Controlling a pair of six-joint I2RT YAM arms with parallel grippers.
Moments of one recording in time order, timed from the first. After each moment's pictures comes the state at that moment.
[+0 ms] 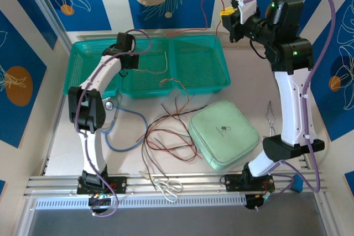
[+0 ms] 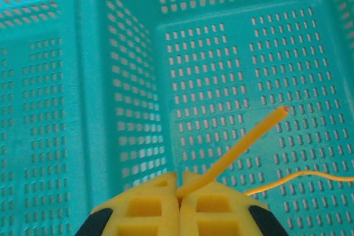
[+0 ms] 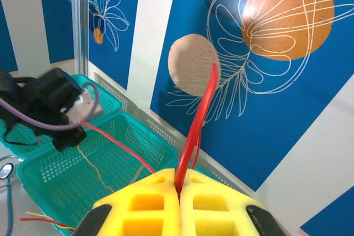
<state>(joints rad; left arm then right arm) -0.24 2.09 1.88 -0.72 -0.16 -0.08 0.23 1.58 2.31 -0.90 -0.43 -0.33</state>
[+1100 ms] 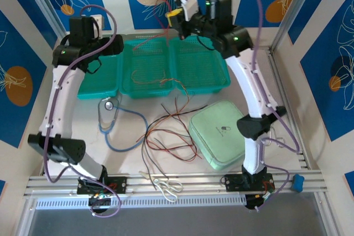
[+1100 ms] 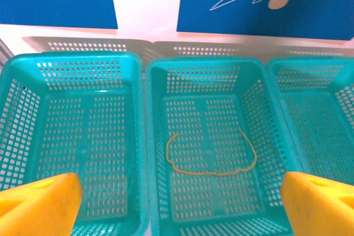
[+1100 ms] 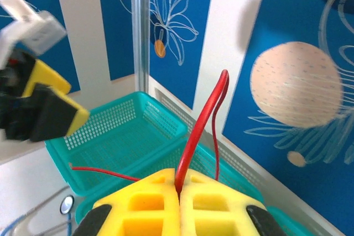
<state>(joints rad) -0.15 1.56 1.94 -0.96 -0.03 -0.16 0.54 1.99 2.59 -0.80 -0.33 -0.16</state>
